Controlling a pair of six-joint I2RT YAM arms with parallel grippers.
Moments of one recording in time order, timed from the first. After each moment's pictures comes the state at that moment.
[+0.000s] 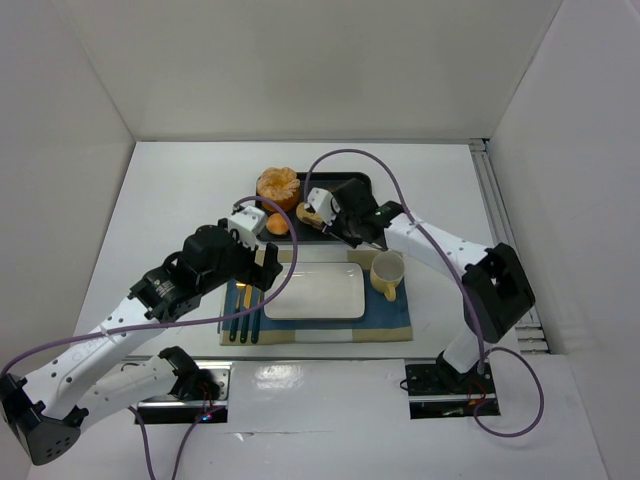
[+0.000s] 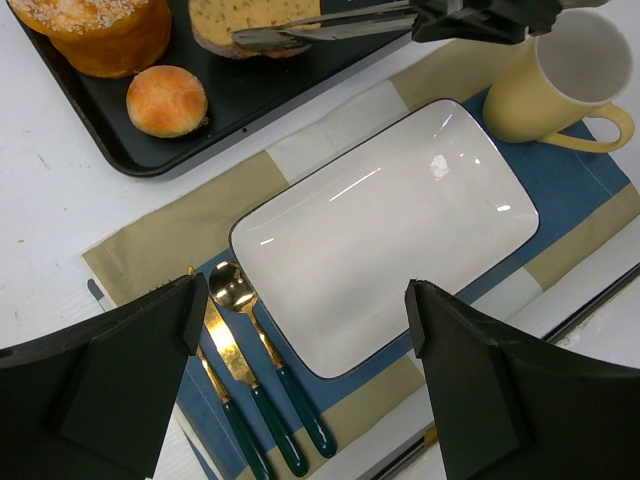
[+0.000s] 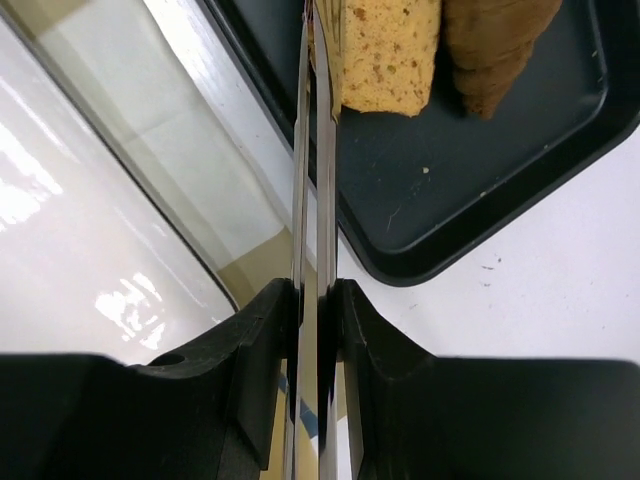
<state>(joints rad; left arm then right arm) -0.69 0.86 0.85 -0.49 -0.07 -0.16 0.66 1.64 1.22 -0.48 0.07 -0.48</state>
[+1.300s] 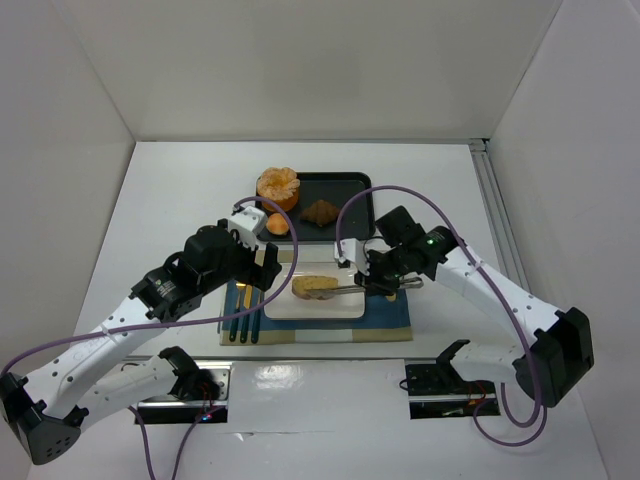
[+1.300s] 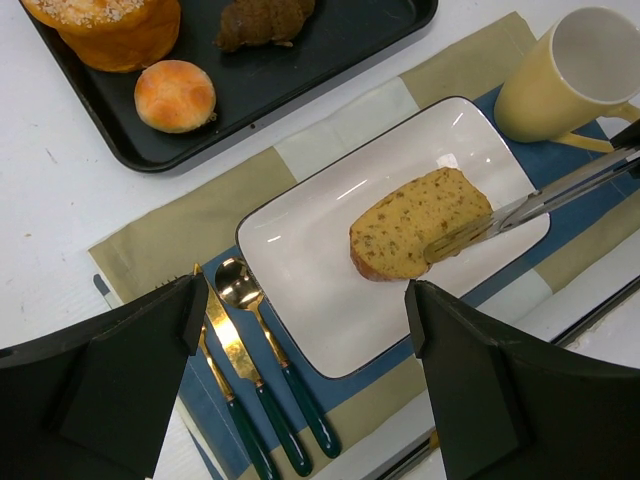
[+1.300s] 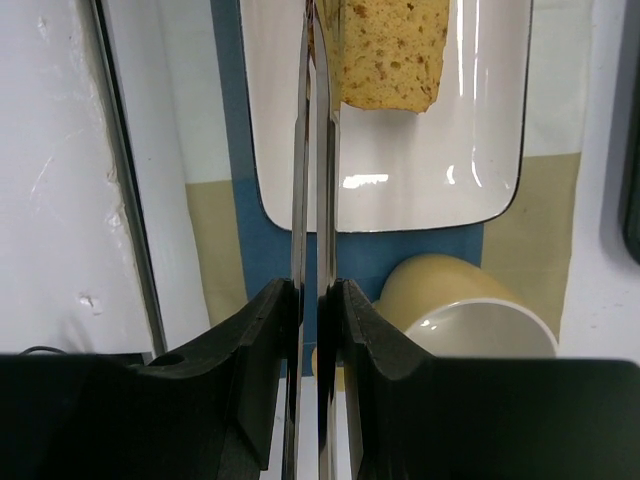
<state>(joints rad) -0.69 0.86 0.84 -0.48 -0.09 -0.16 0.62 1.20 0.99 -0.89 -0.45 -0.77</state>
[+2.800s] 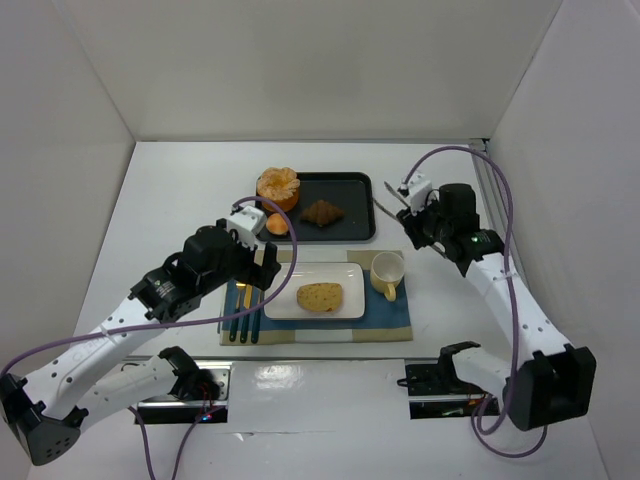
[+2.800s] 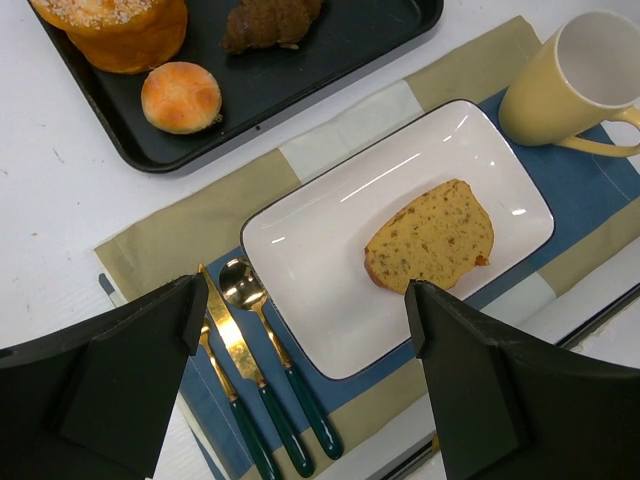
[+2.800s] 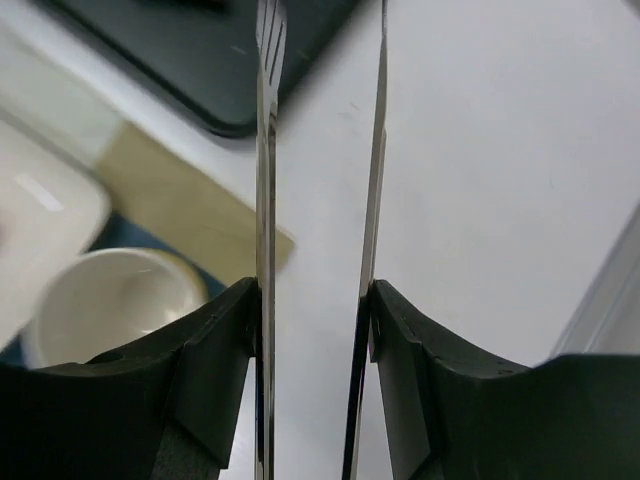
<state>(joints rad) -0.69 0.86 0.84 -0.48 -0.10 -0.16 0.23 1.06 0.95 -0.49 -0.20 -0.48</state>
